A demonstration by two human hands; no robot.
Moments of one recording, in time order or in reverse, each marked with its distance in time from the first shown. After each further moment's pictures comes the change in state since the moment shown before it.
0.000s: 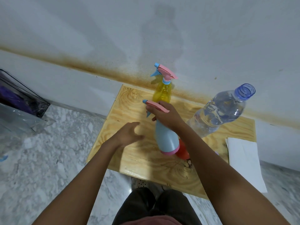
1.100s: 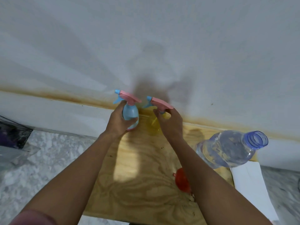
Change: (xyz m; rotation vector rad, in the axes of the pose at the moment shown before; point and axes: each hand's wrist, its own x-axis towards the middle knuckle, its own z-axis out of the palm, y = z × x) left_hand 0.134 0.052 -0.090 -0.287 0.370 0.340; right_hand 0.092 0.000 -0.022 -0.159 0.624 -0.036
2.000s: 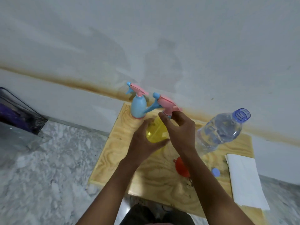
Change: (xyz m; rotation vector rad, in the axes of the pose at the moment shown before) left_hand -0.169 0.064 0.038 -0.026 0.050 0.107; right_hand -0.118 -0.052 -0.068 0.251 -0.084 -0.218
